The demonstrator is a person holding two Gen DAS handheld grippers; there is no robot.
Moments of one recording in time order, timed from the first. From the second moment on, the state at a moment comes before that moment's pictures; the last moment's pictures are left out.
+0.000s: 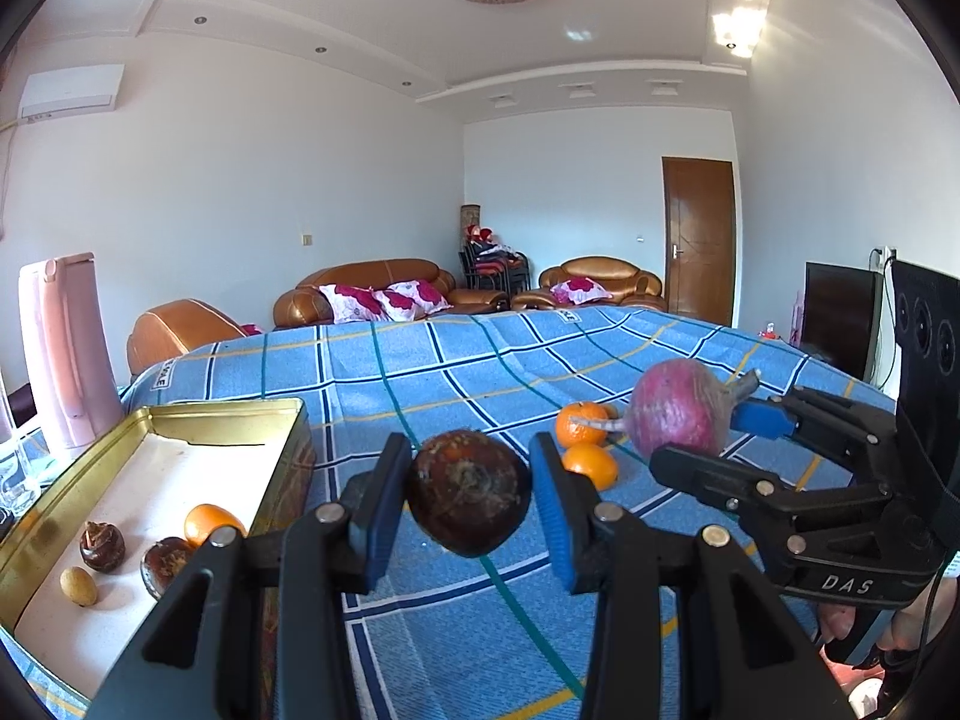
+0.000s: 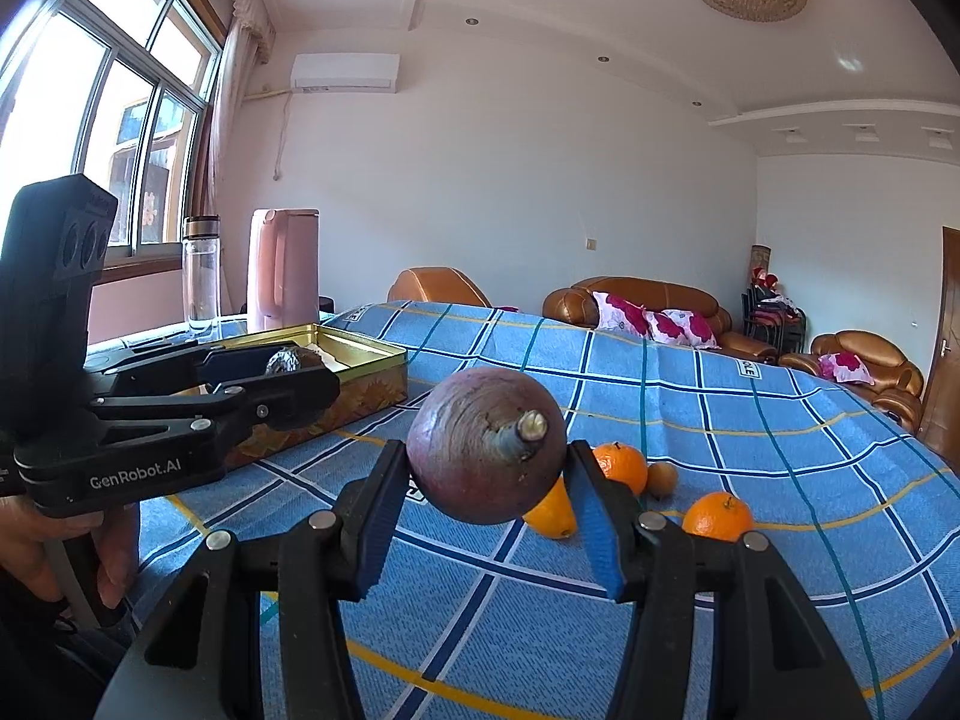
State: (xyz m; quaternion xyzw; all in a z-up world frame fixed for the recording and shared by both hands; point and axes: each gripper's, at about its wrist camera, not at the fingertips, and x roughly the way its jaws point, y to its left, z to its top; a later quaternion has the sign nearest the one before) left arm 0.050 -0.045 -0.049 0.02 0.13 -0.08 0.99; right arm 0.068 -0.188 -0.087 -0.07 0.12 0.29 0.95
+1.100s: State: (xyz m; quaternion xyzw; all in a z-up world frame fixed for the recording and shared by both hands) left arm 0.031 -0.022 -0.031 0.04 0.10 -0.02 0.99; right arm 0.061 -0.150 -0.075 -0.08 0.11 0.33 0.93
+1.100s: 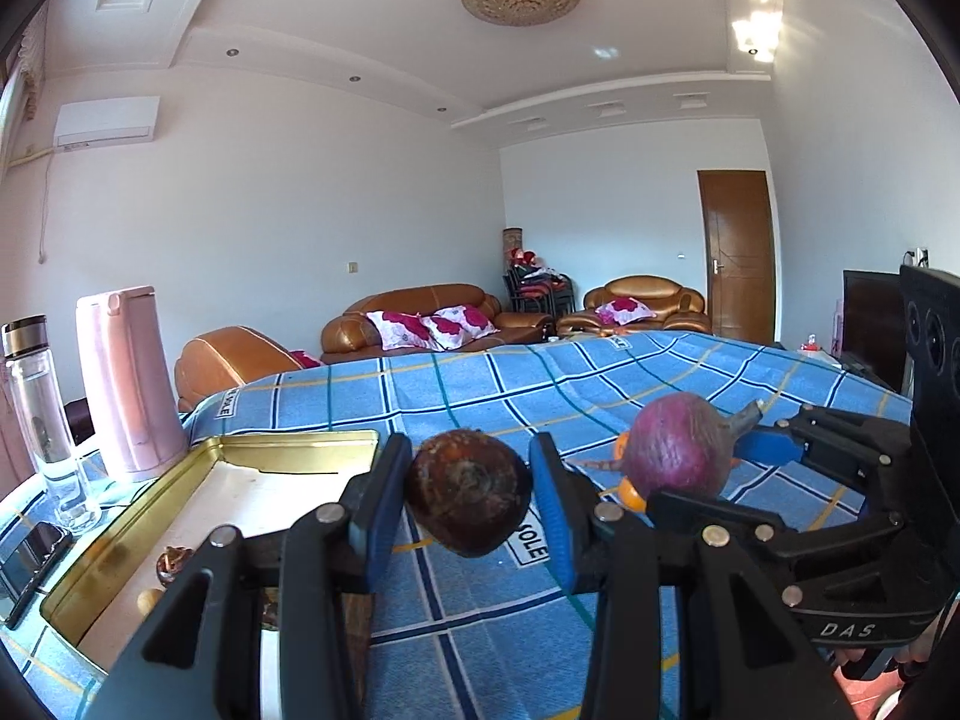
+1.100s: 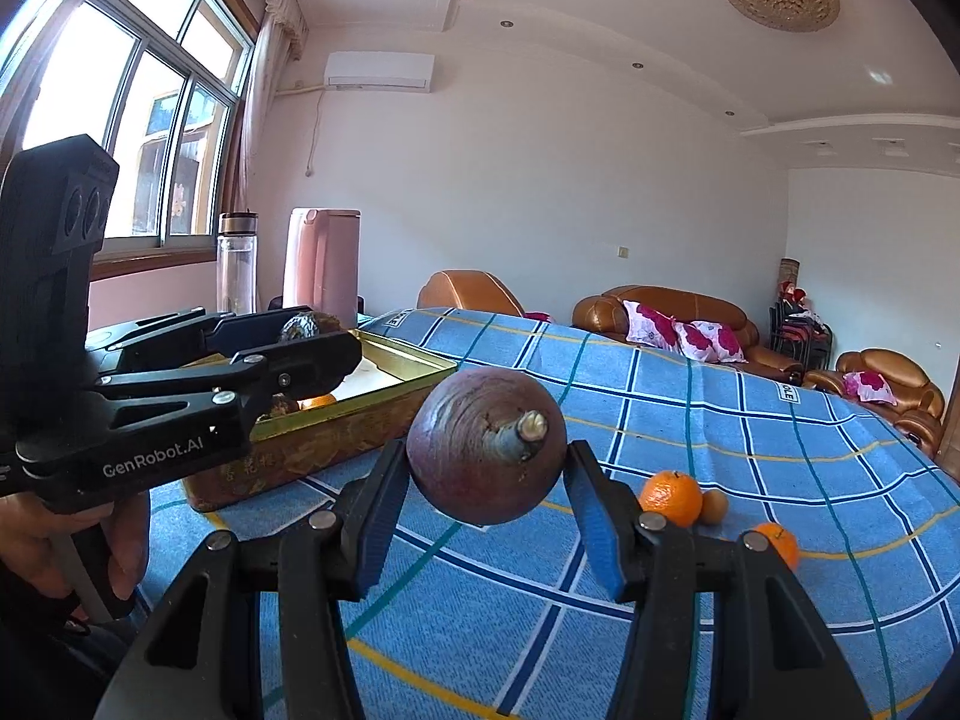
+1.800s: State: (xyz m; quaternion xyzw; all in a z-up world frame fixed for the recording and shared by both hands) left arm 0.025 0.070 -0.033 0.00 0.14 0.09 0.99; right arm 0.062 -0.053 -0.060 -0.12 0.13 0.42 0.89
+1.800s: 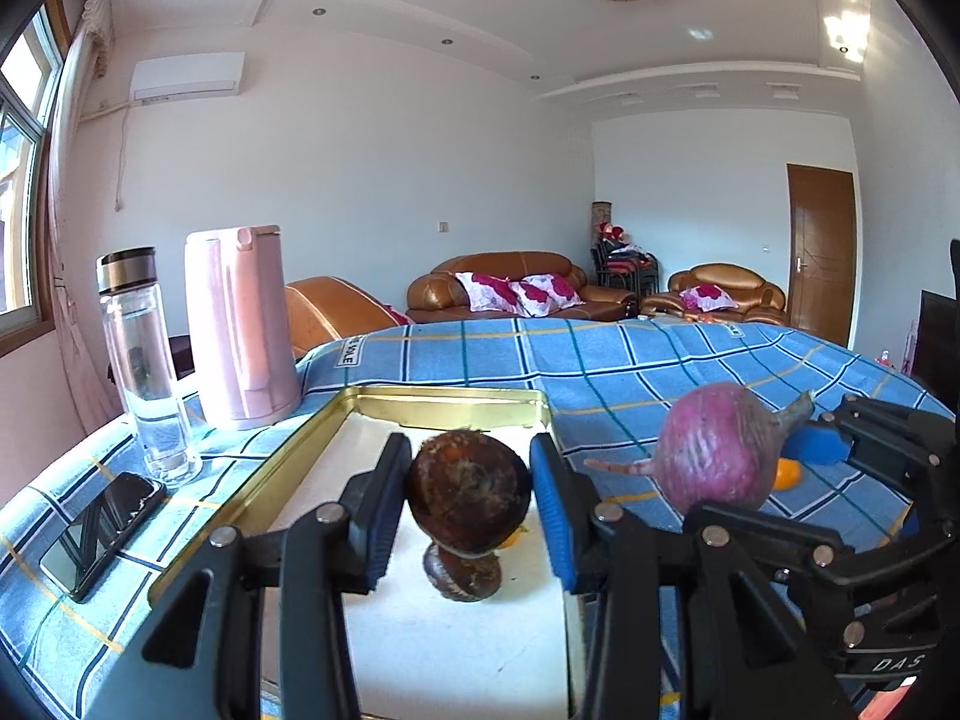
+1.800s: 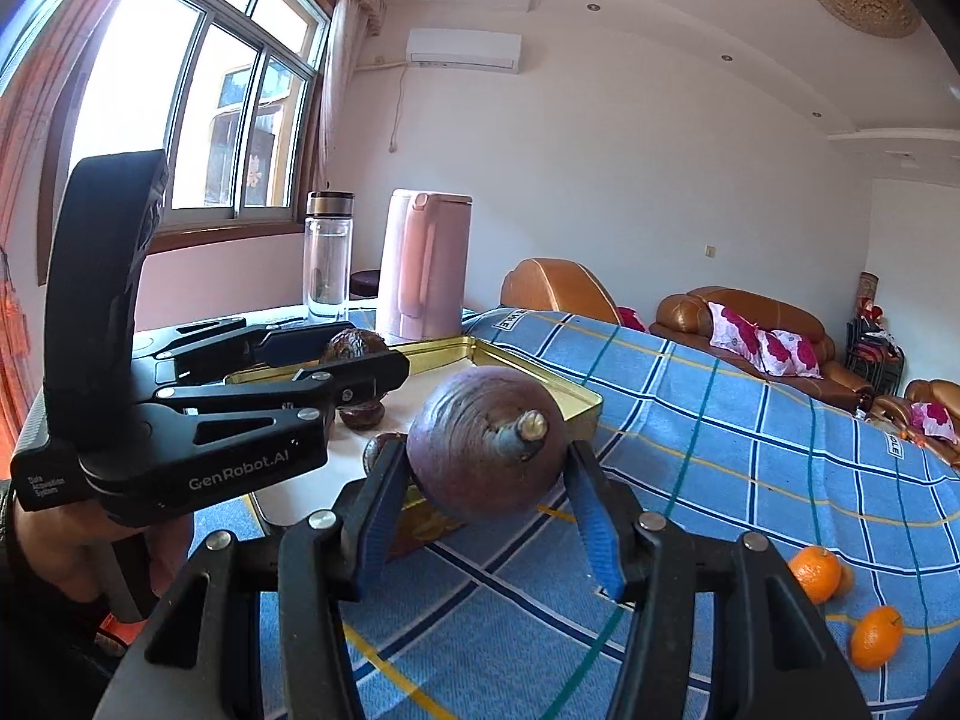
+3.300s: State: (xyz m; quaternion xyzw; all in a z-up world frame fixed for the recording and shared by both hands) left arm 0.033 0.162 -0.064 -0.05 0.24 0.17 0.95; right arm 0.067 0.051 -0.081 -0.21 0.21 0.48 0.83
